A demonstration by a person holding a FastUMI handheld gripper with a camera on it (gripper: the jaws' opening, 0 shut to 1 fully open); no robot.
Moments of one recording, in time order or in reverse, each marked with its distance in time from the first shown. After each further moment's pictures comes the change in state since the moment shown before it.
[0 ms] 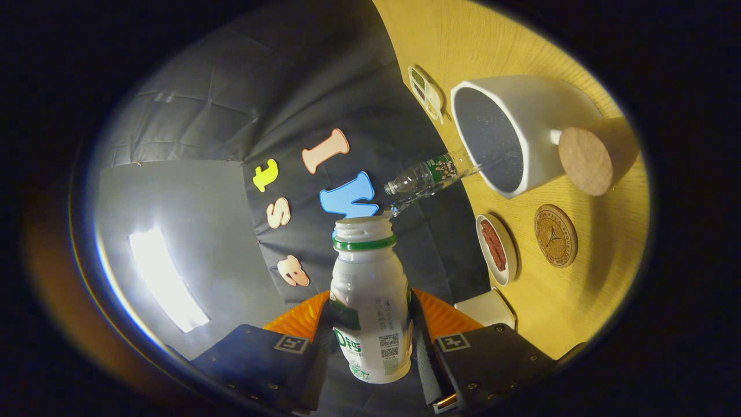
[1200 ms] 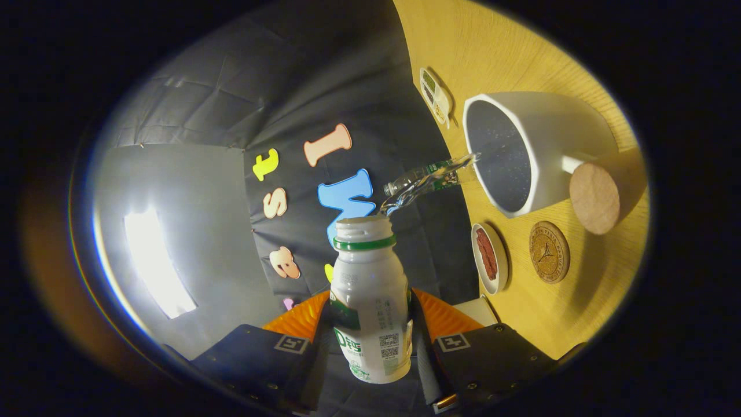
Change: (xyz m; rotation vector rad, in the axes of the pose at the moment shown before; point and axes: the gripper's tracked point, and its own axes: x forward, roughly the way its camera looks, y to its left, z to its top) arm 0.000 -0.006 0.002 -0.086 0.015 -0.022
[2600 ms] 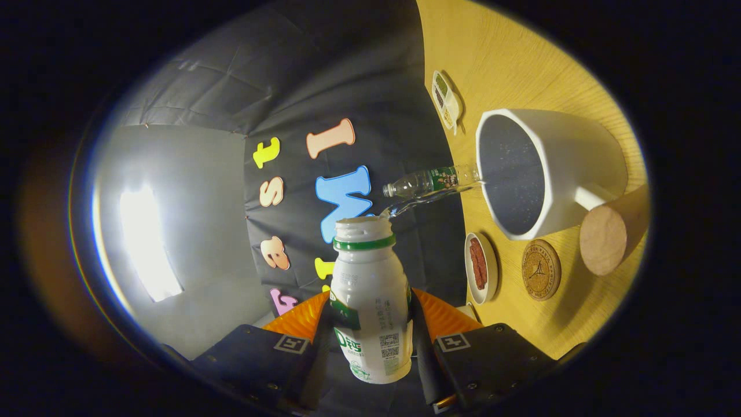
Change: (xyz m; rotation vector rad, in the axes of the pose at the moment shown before) arm 0.002 -0.008 0.008 -0.098 0.024 -0.030
